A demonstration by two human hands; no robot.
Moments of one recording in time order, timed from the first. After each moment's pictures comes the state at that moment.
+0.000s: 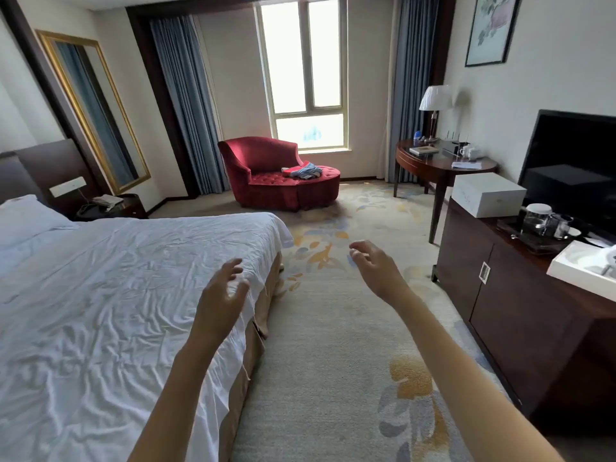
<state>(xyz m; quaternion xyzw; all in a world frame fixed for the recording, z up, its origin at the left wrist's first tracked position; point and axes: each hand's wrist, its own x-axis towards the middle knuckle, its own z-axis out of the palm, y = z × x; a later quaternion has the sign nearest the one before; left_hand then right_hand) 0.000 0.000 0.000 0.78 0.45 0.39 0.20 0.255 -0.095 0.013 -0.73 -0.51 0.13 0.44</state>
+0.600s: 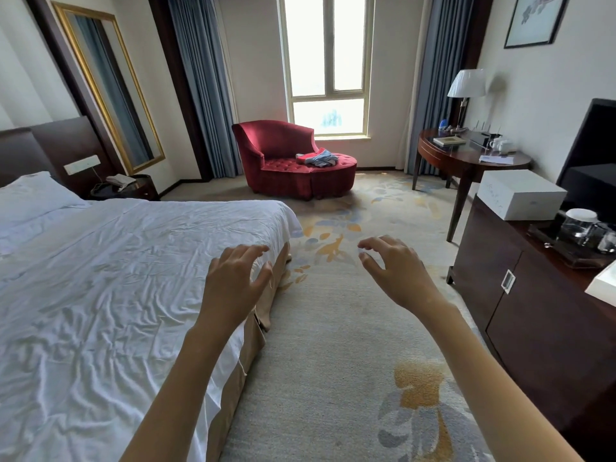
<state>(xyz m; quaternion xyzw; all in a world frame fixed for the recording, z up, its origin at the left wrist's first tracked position) 0.077 0.039 0.003 0.83 0.44 0.35 0.01 0.318 -0.054 0.003 -0.72 -0.61 0.00 0.34</state>
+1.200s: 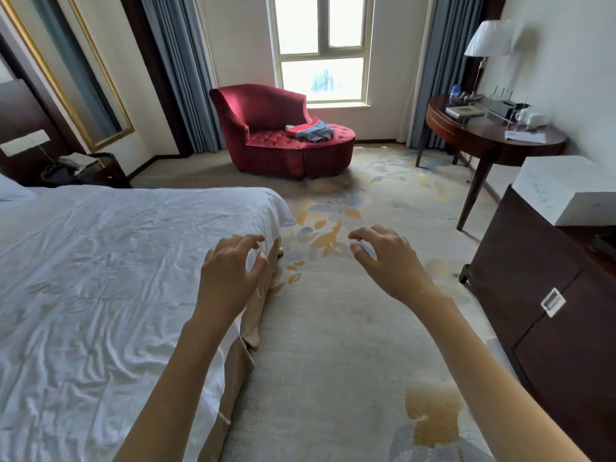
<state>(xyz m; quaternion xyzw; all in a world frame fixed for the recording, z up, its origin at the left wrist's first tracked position) 0.202 0.322 -0.031 0.83 0.45 0.33 0.04 0.429 0.230 -0.033 -0.72 -0.61 0.02 0.33</state>
